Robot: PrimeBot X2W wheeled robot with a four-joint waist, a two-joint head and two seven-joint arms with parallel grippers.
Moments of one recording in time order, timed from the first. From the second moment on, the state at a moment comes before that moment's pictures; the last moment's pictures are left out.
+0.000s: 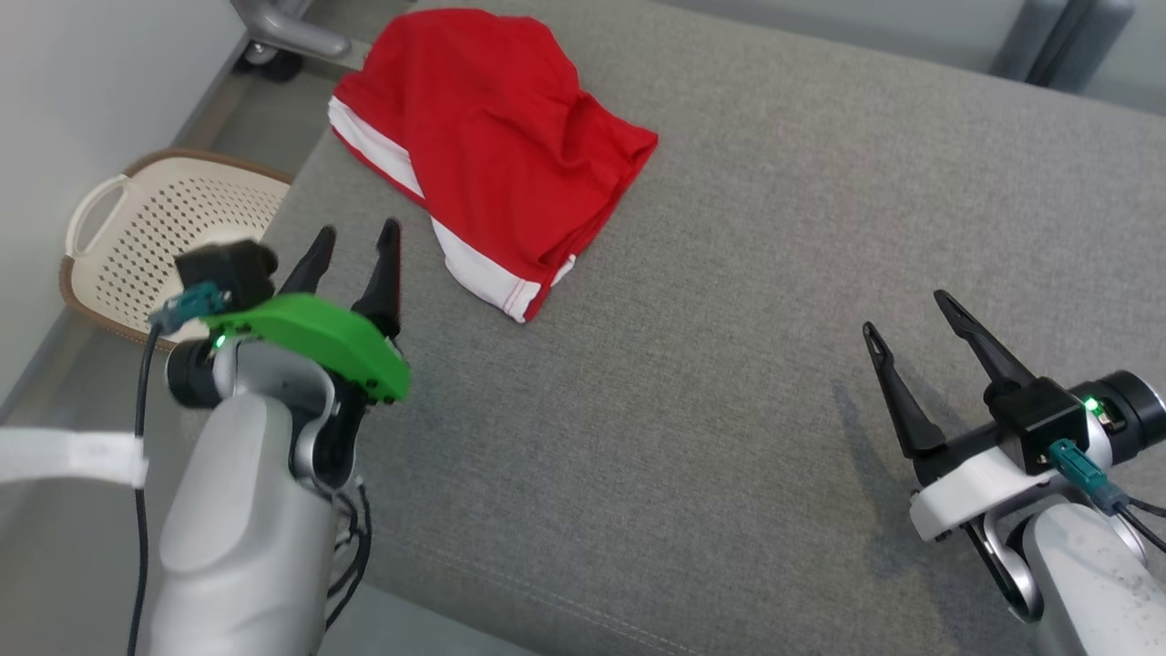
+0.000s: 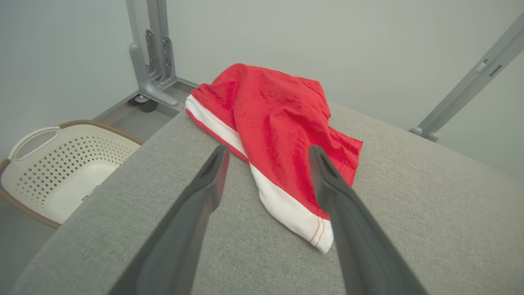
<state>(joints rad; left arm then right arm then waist) -0.51 0.05 -0.10 0.51 -0.45 -0.13 -0.01 -0.19 -0.30 0.17 0.18 0.06 0.13 -0.26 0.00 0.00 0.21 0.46</state>
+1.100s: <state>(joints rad) -0.85 0.11 -0.51 0.77 -0.75 -0.13 0.10 -0.23 -0.25 0.20 0.13 0.06 0.13 -0.26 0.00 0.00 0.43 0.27</state>
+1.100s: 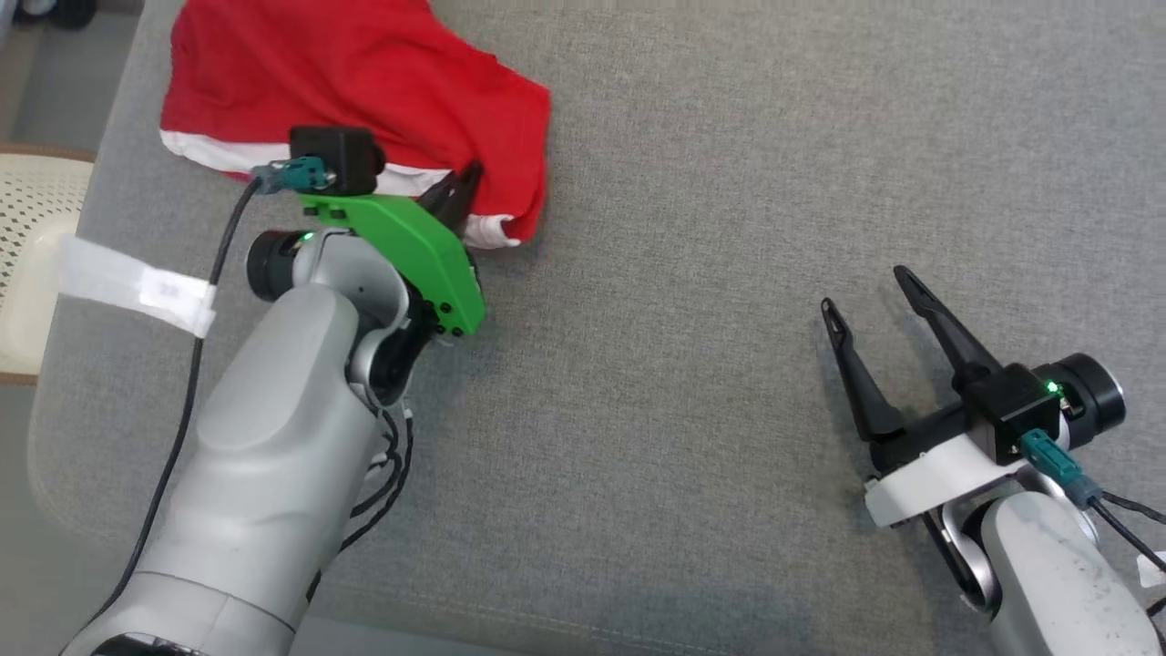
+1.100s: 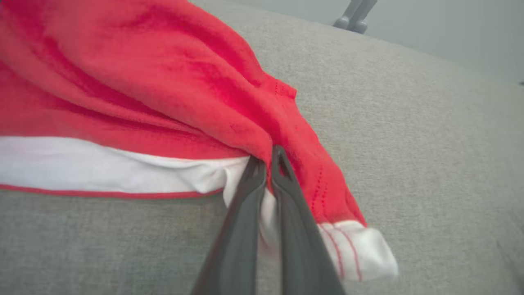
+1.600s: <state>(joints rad) -0.77 0.08 -0.78 0.32 -0.75 -0.05 0.30 -0.25 -0.09 0.16 0.10 0.08 0.13 -0.26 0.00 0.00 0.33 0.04</state>
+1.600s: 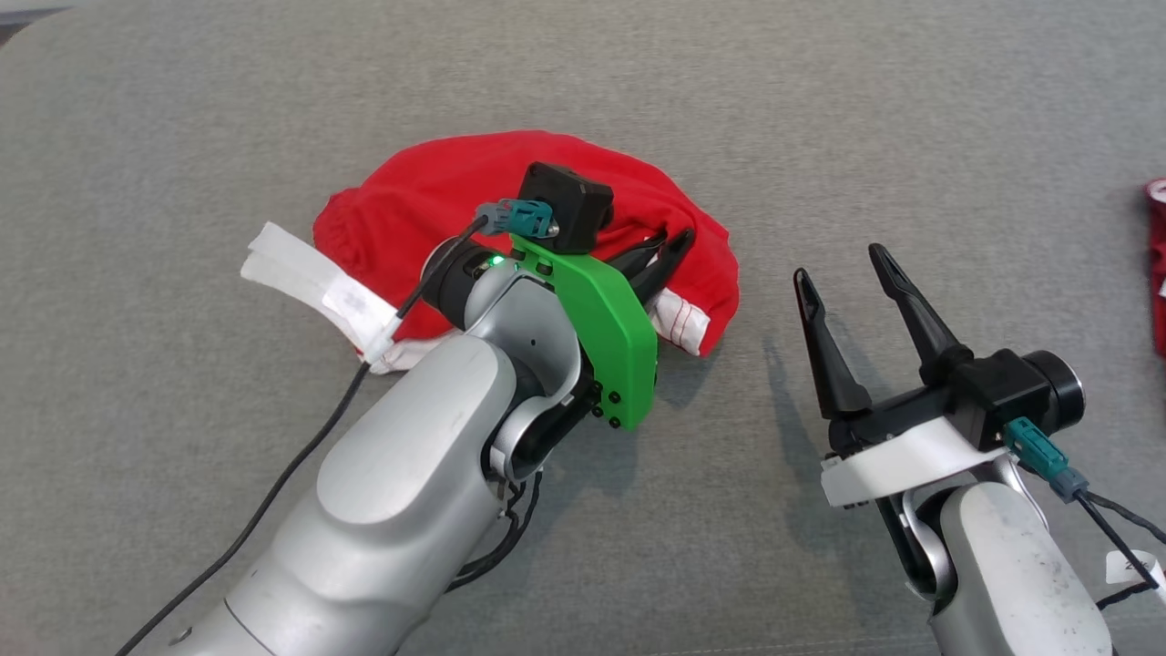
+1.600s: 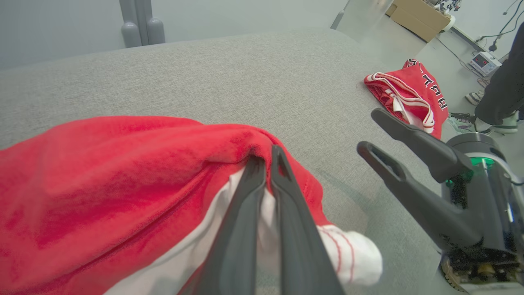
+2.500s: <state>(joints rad) -0.78 0.08 -0.88 0.51 -0.80 0.03 0.19 -0.20 -0.05 0.13 0.06 0.17 0.13 -0.26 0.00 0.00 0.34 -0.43</state>
